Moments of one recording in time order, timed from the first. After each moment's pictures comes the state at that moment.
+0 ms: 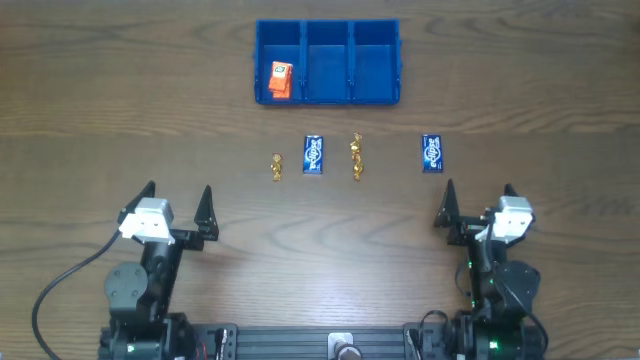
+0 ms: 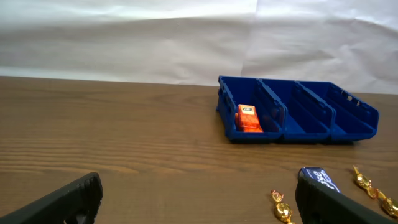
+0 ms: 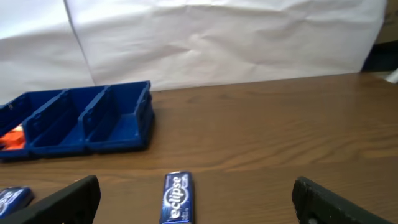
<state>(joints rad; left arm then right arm) -0.01 0.01 0.02 -0.09 0.15 -0.10 -0.08 0.02 0.01 -0.08 -0.05 0.09</state>
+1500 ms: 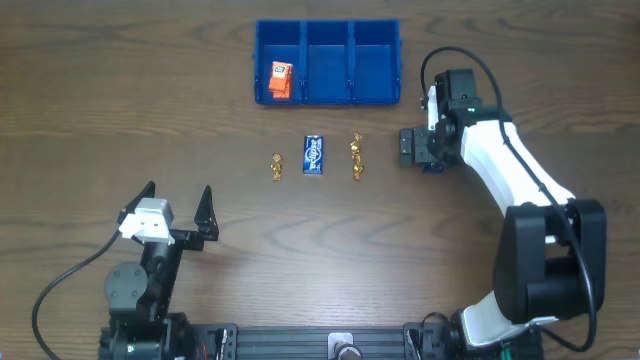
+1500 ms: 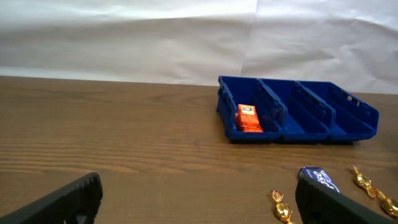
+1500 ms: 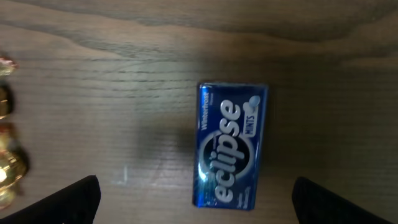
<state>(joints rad) -0.01 0.01 0.02 -0.09 0.15 -0.10 0.09 1.74 1.11 -0.68 -0.01 0.07</state>
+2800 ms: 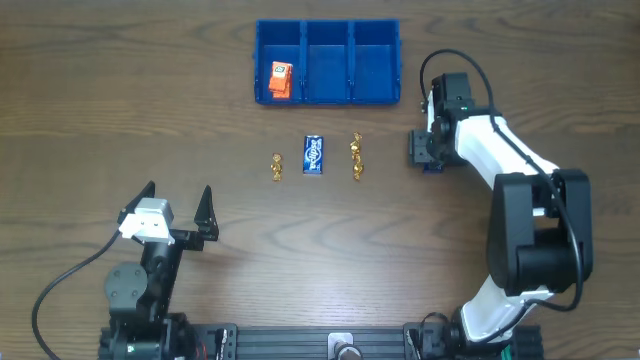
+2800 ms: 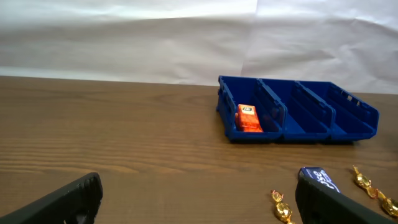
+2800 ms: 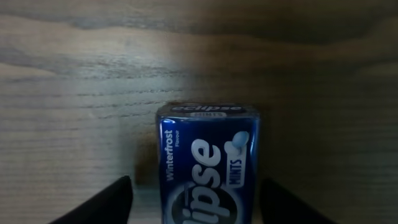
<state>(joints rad) -0.01 0.01 0.02 -0.09 0.15 -0.10 0.07 1.87 1.11 -0.59 0.02 0.09</state>
